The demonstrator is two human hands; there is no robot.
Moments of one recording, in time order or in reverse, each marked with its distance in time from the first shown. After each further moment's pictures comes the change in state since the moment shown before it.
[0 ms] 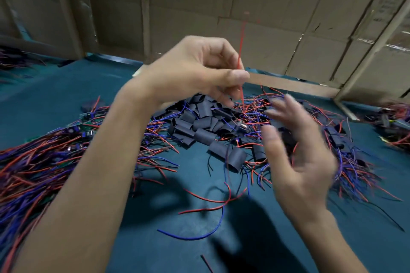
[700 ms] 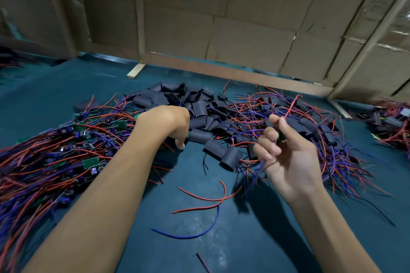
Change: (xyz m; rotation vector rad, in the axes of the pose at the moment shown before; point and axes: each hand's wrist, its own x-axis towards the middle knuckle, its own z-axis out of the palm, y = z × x) left_hand 0.014 -0.109 -0.016 1.149 -0.344 -0.909; right_hand 0.020 0.026 -0.006 0.989 0.039 0.982
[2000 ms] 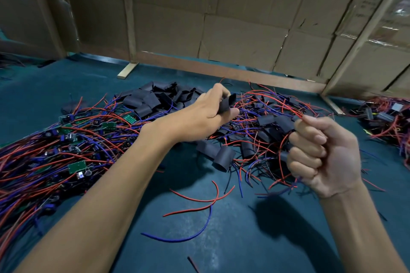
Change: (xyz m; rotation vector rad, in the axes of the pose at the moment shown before) left_hand -0.021 0.050 0.005 -0.565 0.407 0.665; right_hand -0.006 -0.066 -0.034 0.074 -0.409 0.384
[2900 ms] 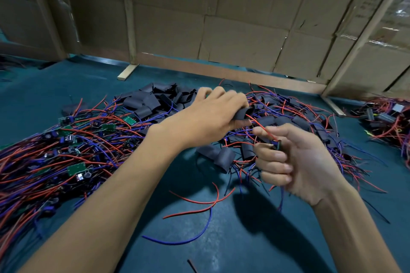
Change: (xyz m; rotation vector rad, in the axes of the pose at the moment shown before) left_hand 0.003 0.017 0.009 0.521 0.152 0.272; right_hand 0.016 0.021 0.022 -0.274 0.274 0.130
